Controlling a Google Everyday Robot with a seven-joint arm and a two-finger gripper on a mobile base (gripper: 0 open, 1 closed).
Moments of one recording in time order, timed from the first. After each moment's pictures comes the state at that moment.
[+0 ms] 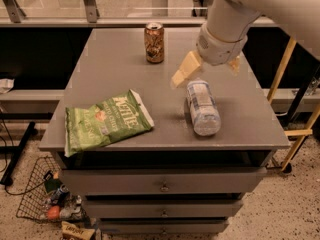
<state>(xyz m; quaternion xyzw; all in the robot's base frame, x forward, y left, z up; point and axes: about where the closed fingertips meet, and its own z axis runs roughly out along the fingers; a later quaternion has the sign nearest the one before) 0.578 -0.122 0.892 -0.18 0.98 0.03 0.12</state>
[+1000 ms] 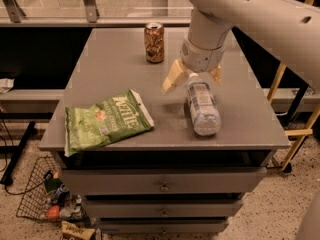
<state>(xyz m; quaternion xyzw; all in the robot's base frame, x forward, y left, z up) 0.592 -0.095 0.854 -0.13 0.99 0.04 0.07</state>
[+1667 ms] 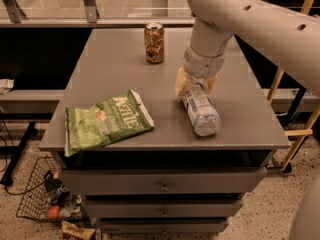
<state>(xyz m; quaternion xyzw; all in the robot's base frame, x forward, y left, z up) 0.595 -0.103 0.831 -0.11 0.99 0.04 0.05</state>
